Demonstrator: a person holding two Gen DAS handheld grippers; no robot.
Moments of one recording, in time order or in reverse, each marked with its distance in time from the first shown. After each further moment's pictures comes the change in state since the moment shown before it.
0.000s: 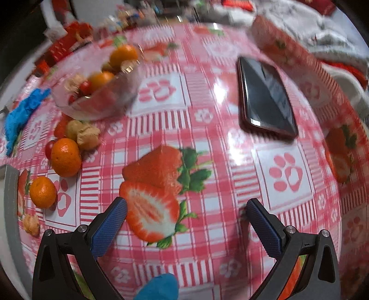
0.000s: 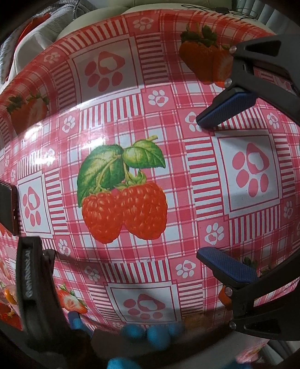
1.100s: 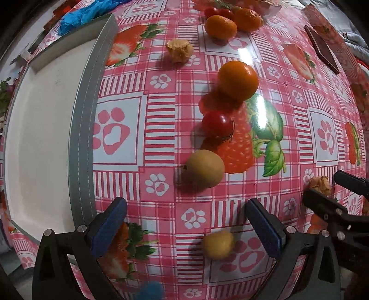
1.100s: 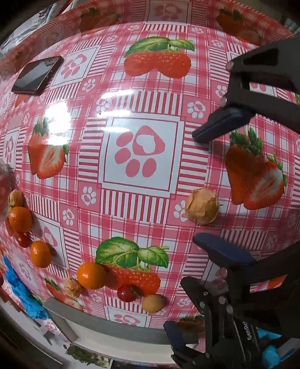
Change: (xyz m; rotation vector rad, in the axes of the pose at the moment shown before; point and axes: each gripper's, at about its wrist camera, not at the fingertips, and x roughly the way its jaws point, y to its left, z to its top) left arm -0.051 0.204 -0.171 -0.149 0.255 0.034; right arm -0.005 0.166 -0.013 -0.305 0.008 0.084
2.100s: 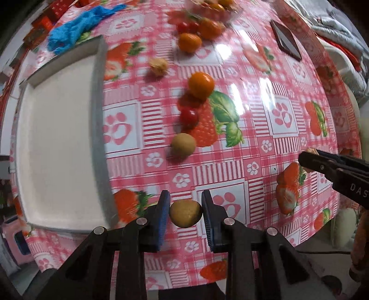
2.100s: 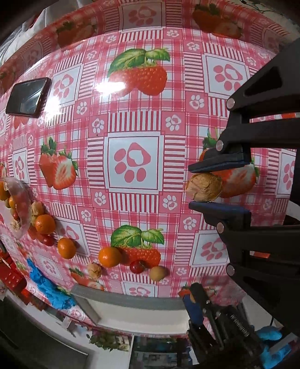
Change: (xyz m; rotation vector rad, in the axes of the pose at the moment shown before) left arm -0.083 -0.009 -0.007 0.108 0.034 -0.082; right arm -0.086 -0.065 -0.030 0.108 -0.019 0.203
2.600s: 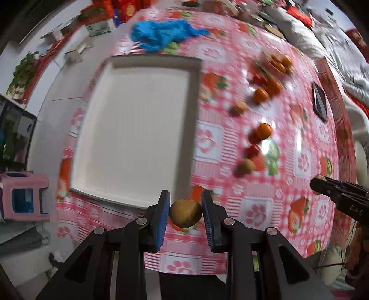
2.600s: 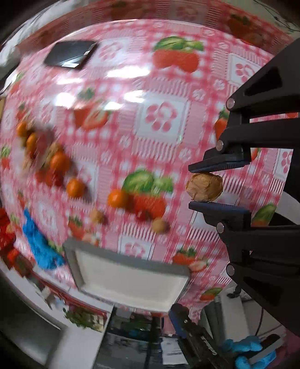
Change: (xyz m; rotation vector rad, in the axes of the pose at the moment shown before) left arm -0.055 0.102 -0.028 -0.283 -0.145 0.065; right arm -0.010 0.101 0.041 -0.213 -0.014 0.051
